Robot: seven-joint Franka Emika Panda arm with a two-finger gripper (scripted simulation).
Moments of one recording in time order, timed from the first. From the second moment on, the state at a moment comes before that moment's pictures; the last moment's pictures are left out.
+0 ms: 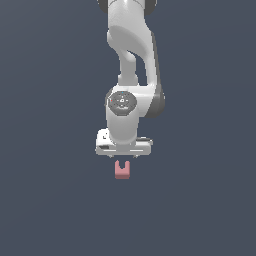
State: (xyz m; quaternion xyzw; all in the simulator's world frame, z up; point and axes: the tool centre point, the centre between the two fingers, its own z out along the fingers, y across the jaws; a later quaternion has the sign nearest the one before) arm 0.061 -0.018 0.119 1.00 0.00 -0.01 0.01
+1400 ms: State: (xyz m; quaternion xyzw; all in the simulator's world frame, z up) arm 0.085 -0.025 0.041 1.00 -0.01 0.00 0.00
